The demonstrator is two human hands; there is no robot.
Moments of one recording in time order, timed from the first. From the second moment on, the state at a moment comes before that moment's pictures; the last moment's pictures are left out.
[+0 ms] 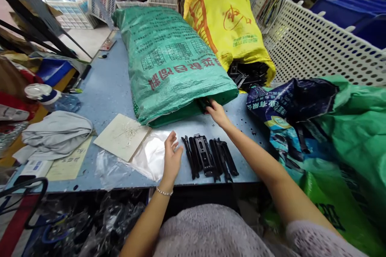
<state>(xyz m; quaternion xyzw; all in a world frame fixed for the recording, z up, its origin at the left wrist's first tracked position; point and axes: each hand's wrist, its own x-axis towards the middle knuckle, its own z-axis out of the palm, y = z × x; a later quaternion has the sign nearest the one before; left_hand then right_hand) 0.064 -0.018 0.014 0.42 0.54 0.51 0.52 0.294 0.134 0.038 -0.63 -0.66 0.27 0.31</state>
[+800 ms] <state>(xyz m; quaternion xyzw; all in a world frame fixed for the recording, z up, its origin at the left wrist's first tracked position) 0.057 -0.046 0.087 0.49 0.46 0.44 0.59 0.226 0.008 0.088 -0.46 -0.74 0.32 0.37</state>
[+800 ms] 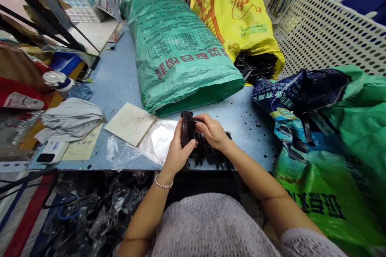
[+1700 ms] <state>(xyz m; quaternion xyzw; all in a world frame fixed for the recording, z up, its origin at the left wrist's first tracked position) 0.034 -0.032 0.111 0.43 0.43 0.25 0.75 0.259 0.031 0.131 -0.25 -0.96 0.11 0.11</state>
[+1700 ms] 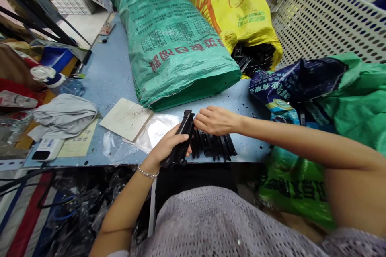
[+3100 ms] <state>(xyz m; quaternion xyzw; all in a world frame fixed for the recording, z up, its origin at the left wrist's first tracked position) 0.096 -0.028 0.002 0.21 0.49 0.44 0.72 0.336 -0.045 0.019 -0.66 -0.74 0.09 0.09</state>
